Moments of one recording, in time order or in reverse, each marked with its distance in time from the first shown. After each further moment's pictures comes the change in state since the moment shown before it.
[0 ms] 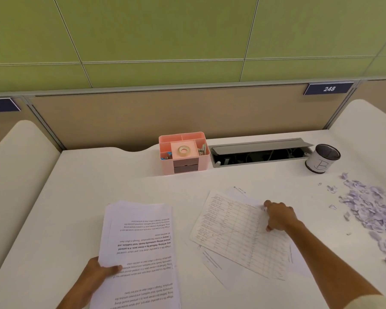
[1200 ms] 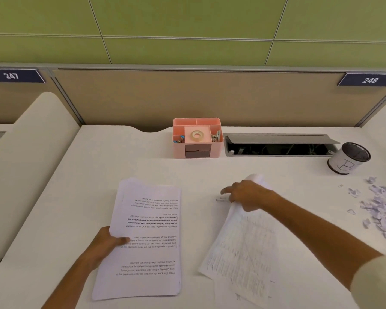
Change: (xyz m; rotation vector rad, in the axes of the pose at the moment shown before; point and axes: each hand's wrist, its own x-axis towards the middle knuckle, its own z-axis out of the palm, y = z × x) left_hand -0.014 0.007 0.011 0.079 -0.001 0.009; right_hand -0.003 -0.105 -0.063 -0.614 0.027 -0.911
